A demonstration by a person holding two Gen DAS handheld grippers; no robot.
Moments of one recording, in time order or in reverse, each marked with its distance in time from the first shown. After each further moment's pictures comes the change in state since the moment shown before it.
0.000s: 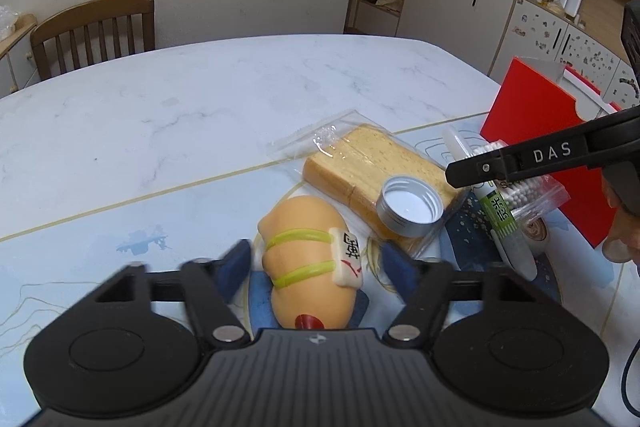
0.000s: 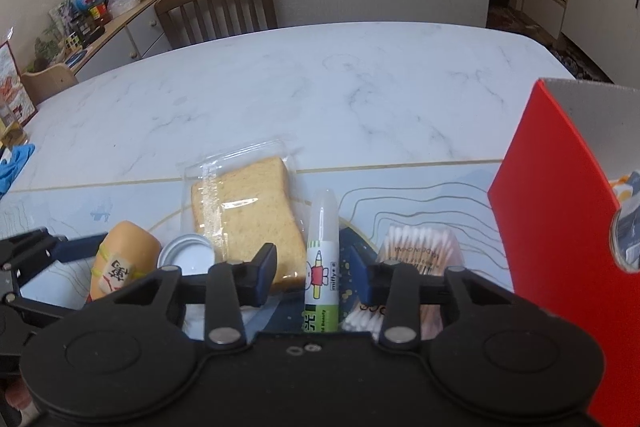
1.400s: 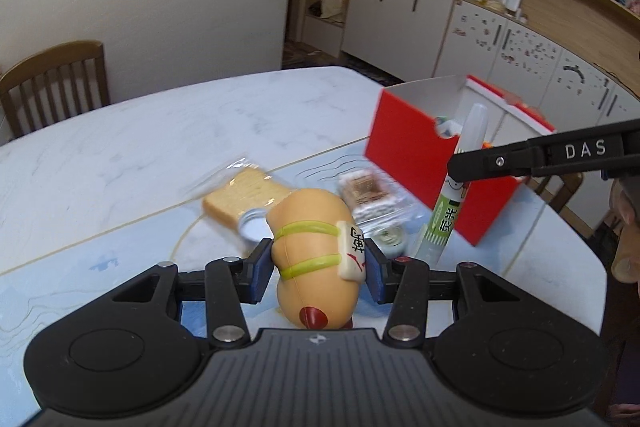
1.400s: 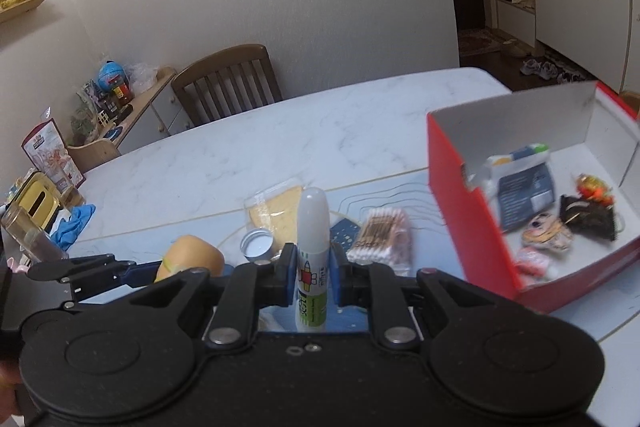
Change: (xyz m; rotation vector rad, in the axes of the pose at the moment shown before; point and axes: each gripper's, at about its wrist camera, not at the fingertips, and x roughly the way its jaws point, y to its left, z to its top) left arm -0.095 -0.086 0.020 0.110 -0.042 -0.115; right arm -0.159 -0.016 -0.042 0.112 -0.183 0.052
